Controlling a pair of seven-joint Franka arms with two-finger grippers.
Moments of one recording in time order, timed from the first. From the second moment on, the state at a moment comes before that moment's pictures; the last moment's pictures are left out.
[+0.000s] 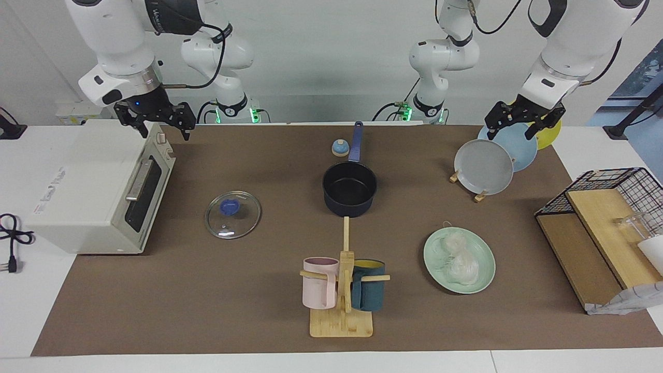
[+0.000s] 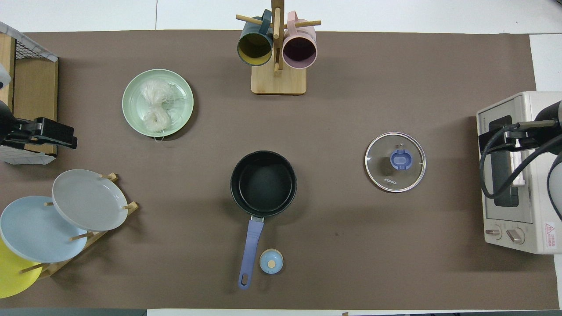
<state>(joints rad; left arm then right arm) -0.04 -0.02 -0.06 -1.57 -0.01 1.50 -0.02 -0.03 -0.04 0.07 -1.63 -0.09 1.51 0.06</state>
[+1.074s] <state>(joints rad) -0.10 0.21 -0.08 -1.59 -0.01 1.80 -0.02 -0.03 -0.04 0.07 -1.63 -0.09 1.51 0.06</state>
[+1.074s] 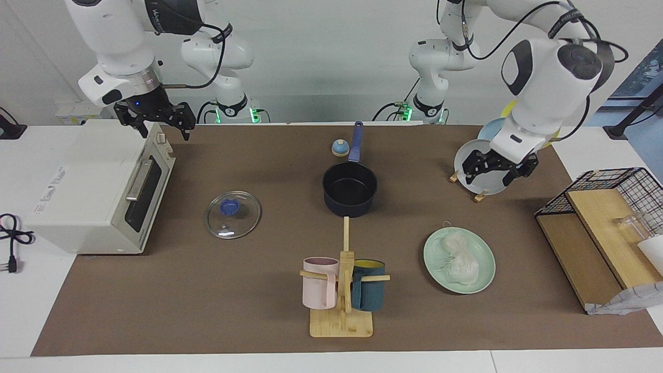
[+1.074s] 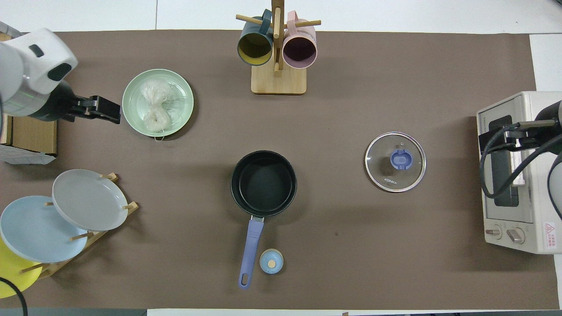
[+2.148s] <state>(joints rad) -0.11 0.52 -0.08 -1.61 0.03 2.15 0.26 -0.03 -0.04 0.07 -1.63 -0.09 1.51 0.06</state>
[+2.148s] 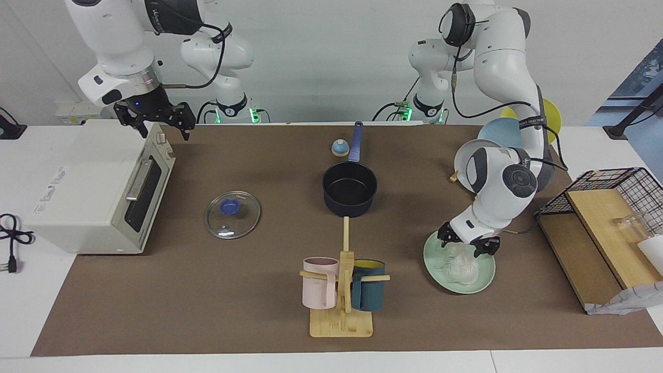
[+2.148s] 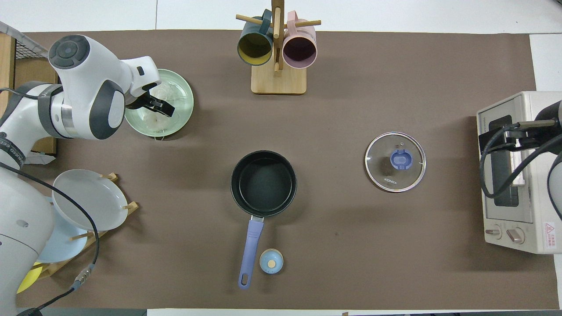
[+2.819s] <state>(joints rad) -0.11 0.53 -0.08 -1.59 0.05 2.14 0.28 -0.03 -0.04 0.07 -1.63 -0.09 1.51 0.06</state>
